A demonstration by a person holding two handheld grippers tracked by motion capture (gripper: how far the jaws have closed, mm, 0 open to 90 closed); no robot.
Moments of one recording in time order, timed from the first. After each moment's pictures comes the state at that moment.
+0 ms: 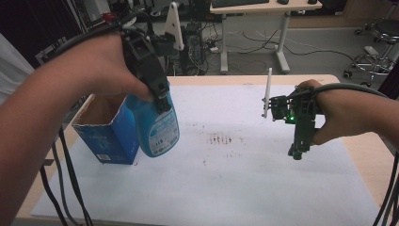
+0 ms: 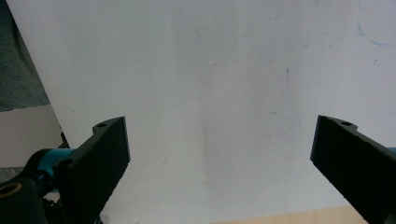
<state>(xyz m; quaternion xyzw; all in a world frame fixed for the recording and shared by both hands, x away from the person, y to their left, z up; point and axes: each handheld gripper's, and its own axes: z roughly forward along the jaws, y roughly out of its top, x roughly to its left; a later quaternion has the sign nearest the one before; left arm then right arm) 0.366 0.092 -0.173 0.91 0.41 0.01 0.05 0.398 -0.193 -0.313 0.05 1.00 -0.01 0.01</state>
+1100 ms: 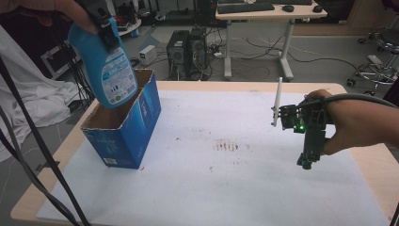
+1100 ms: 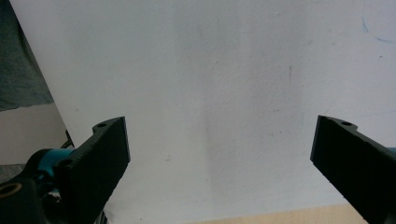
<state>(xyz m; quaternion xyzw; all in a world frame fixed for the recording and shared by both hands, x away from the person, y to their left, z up) 0.403 0.209 -0.082 0.87 0.48 0.04 0.06 0.400 -0.191 -0.313 0.05 1.00 -0.02 0.01</state>
